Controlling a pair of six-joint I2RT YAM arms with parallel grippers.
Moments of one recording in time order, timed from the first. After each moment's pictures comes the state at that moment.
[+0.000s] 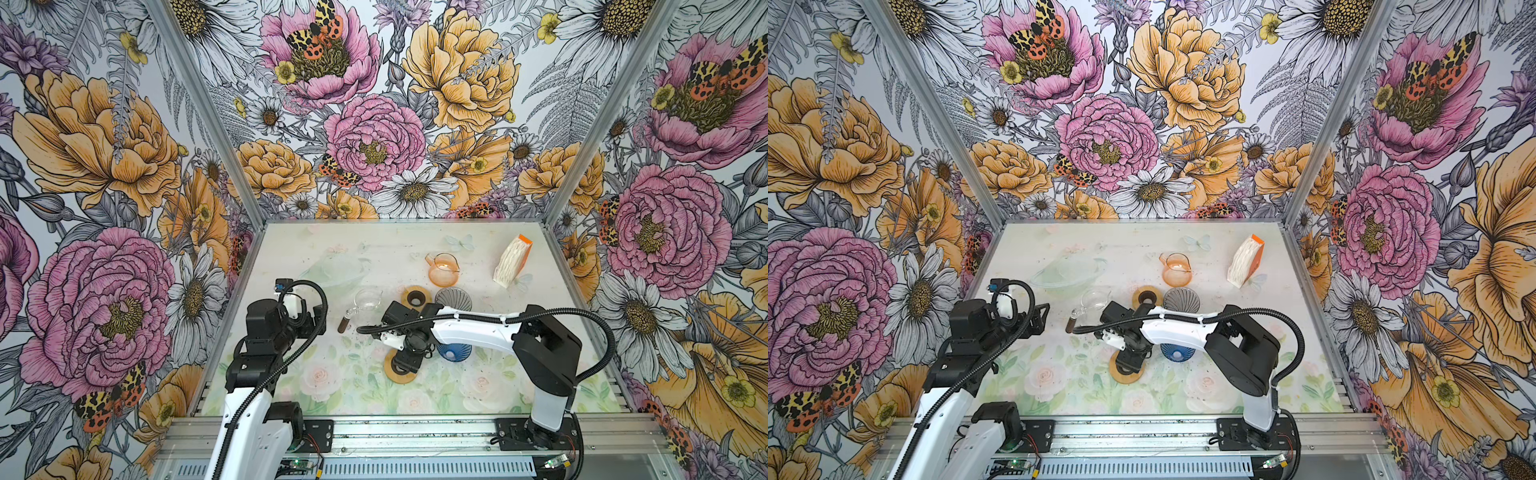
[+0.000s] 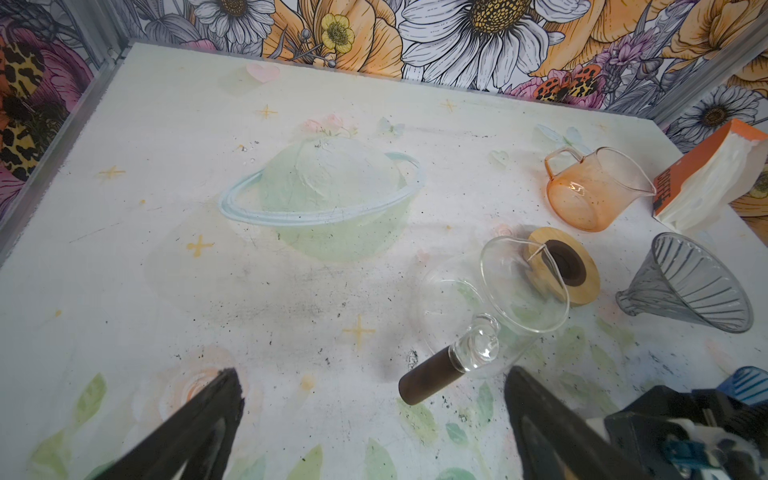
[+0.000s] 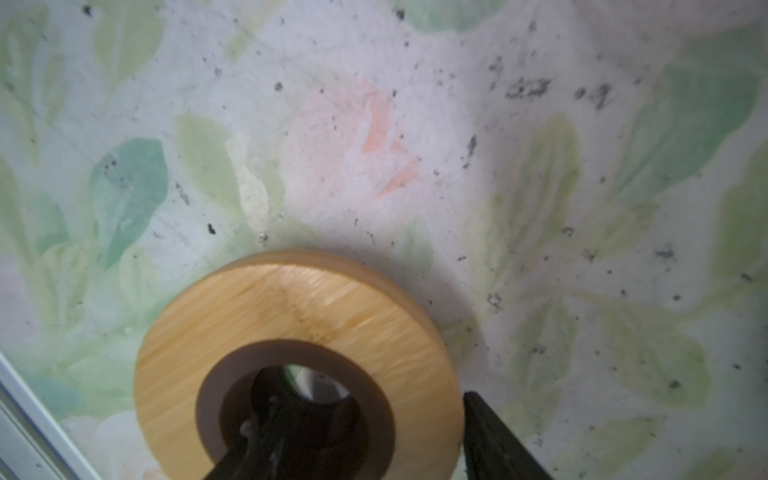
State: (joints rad) left arm 0.02 0.62 0.56 -0.48 0.22 -0.11; right arm 1.00 1.86 1.24 -0.77 -0.08 -0.20
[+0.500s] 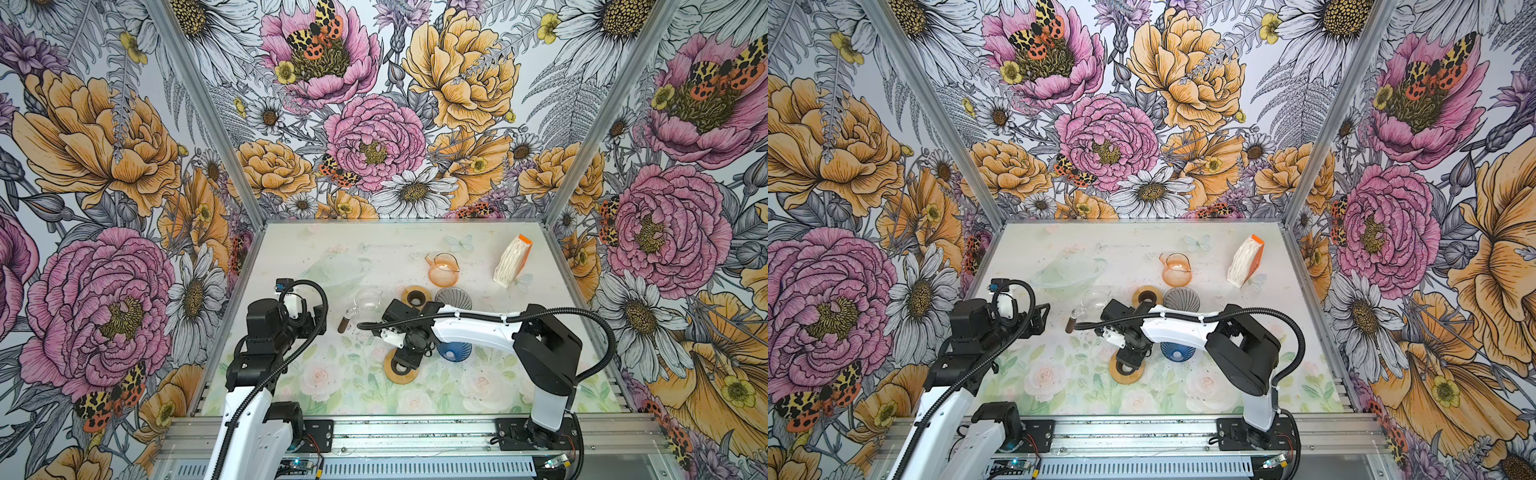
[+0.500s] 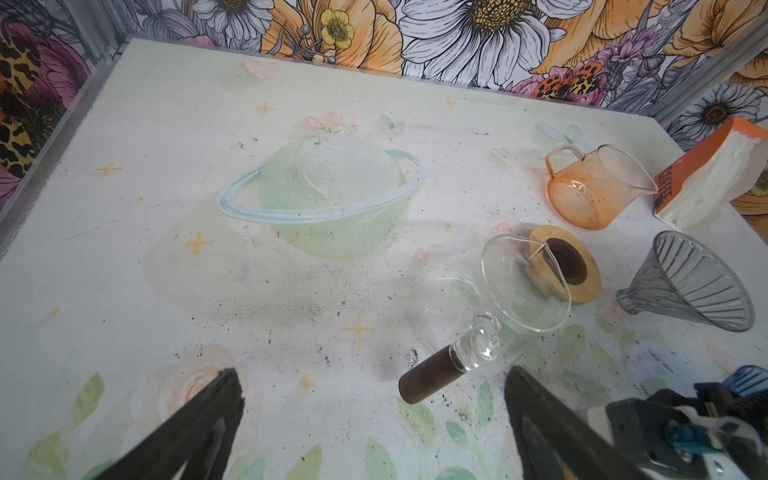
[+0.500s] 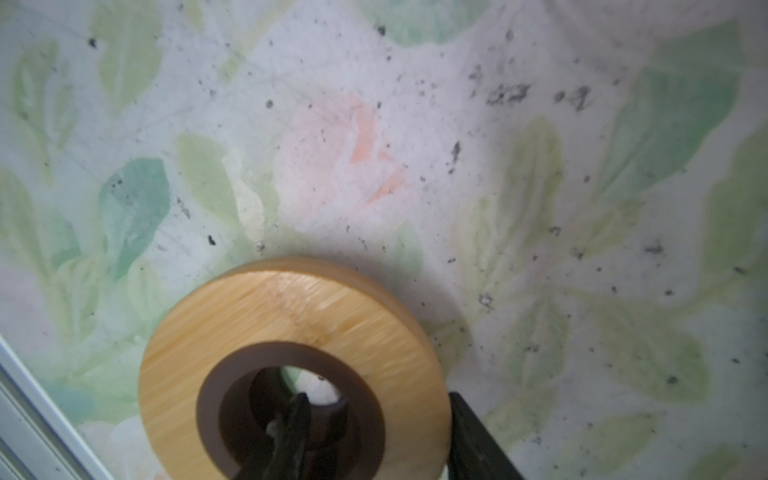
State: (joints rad) left arm 0.02 0.63 0.56 -0.48 0.22 -0.11; right arm 0.99 1.86 1.24 -0.77 -0.10 -0.16
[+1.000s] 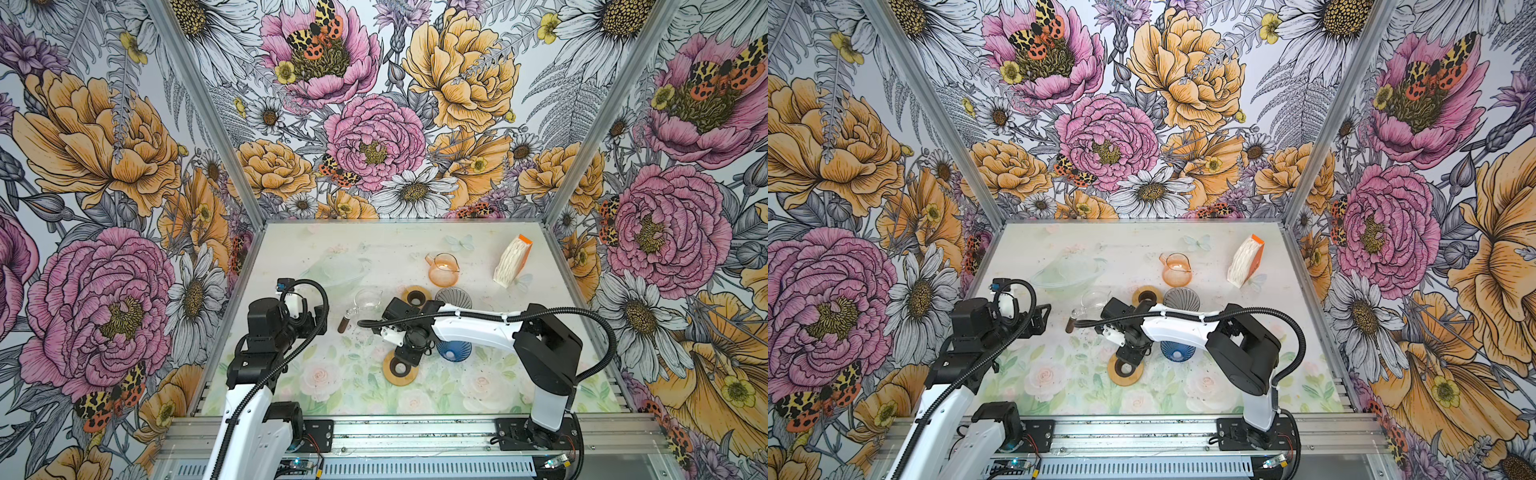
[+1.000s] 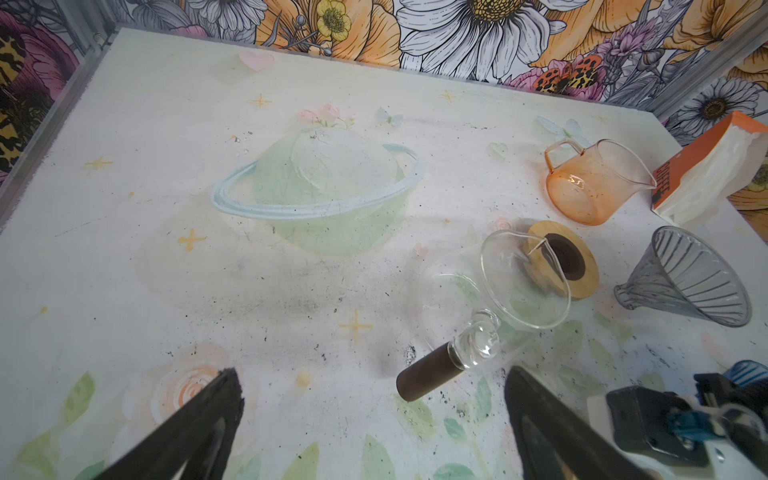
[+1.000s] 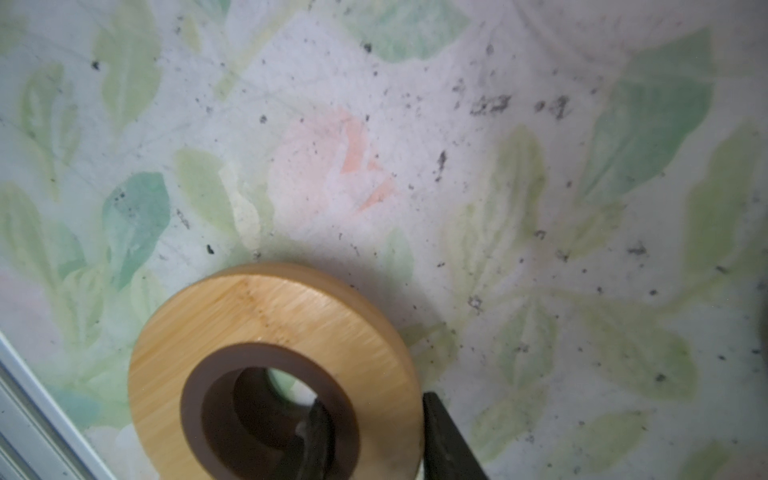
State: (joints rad) left arm 0.01 0.64 0.56 -0.48 0.23 -0.11; right arm 0.98 1.85 1.25 -0.77 -0.10 -0.15
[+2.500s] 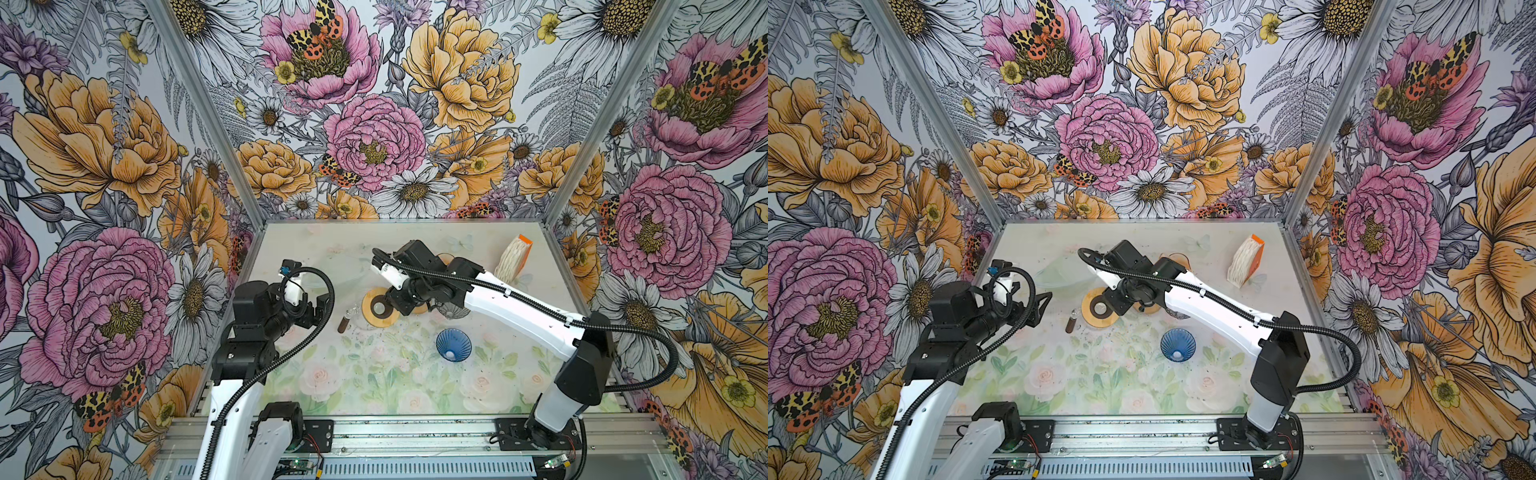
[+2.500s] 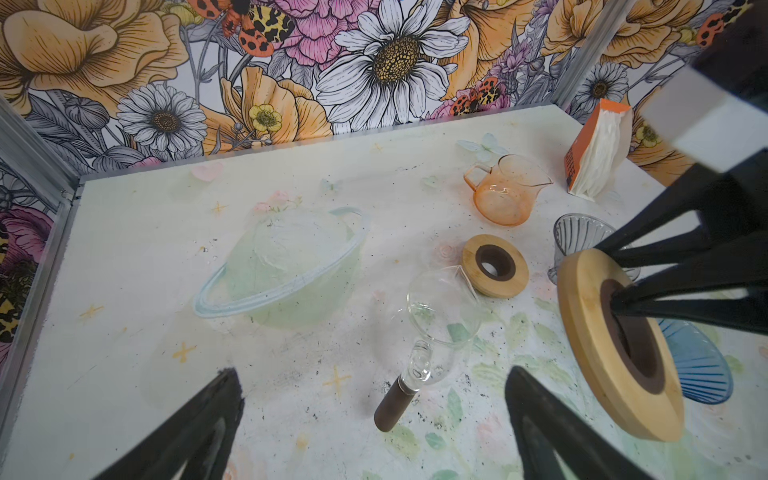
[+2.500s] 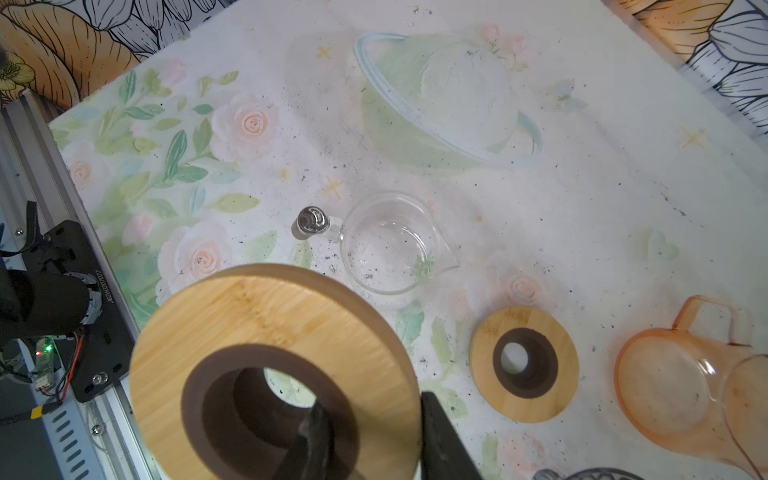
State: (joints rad) left arm 0.00 0.71 0.81 -0.58 0.39 0.11; right arm 0.88 1.74 1.66 -0.84 -0.10 -0.02
